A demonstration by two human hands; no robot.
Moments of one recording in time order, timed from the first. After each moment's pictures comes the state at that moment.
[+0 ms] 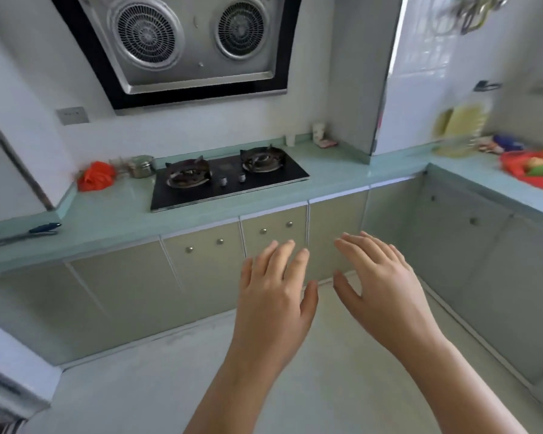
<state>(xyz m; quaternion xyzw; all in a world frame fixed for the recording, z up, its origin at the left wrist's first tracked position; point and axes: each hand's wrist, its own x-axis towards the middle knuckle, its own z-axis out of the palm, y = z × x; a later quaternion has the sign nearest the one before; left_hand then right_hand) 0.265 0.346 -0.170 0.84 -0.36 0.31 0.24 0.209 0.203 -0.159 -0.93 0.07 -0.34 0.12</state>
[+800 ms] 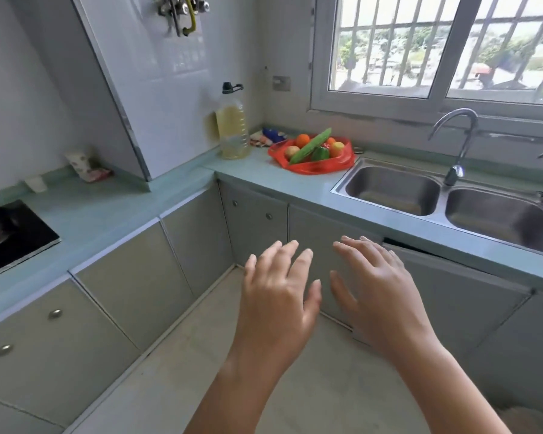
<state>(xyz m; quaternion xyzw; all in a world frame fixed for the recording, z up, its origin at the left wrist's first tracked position) 0.187 -0.129 -0.180 0.71 -0.60 0.18 0.31 0.065 -0.209 -0.183 -0.85 0.38 -0.36 0.02</state>
